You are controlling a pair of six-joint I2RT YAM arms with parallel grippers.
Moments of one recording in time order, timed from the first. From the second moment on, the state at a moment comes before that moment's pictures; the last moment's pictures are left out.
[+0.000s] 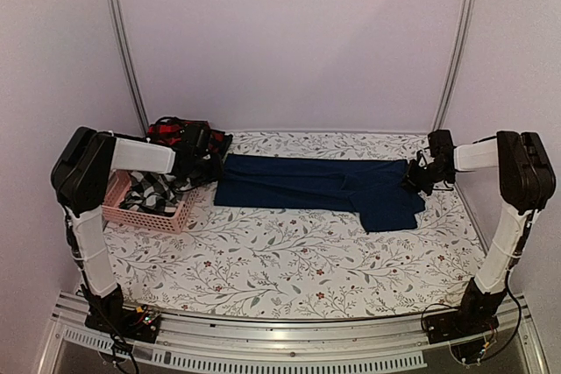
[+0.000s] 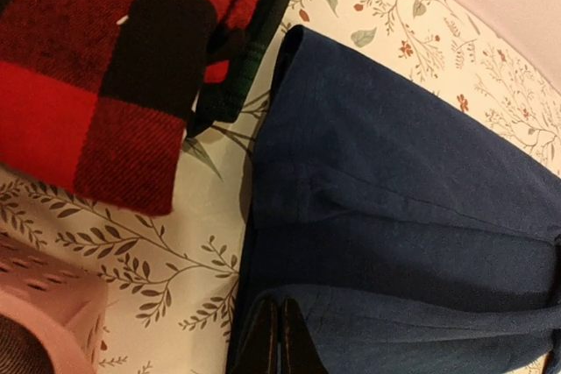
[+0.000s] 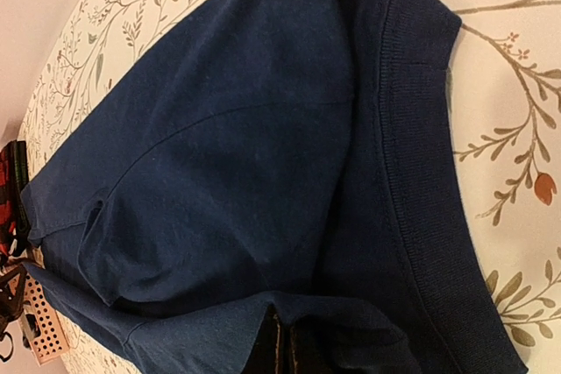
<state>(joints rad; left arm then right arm) -0.39 1.96 1.21 -0.09 -0.10 -0.62 0.02 1.88 1.11 -0.23 -0.35 0.54</state>
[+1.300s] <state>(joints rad) -0.49 1.96 1.17 -0.05 0.13 -0.37 -0.04 1.80 0.94 -0.20 -0.47 0.41</state>
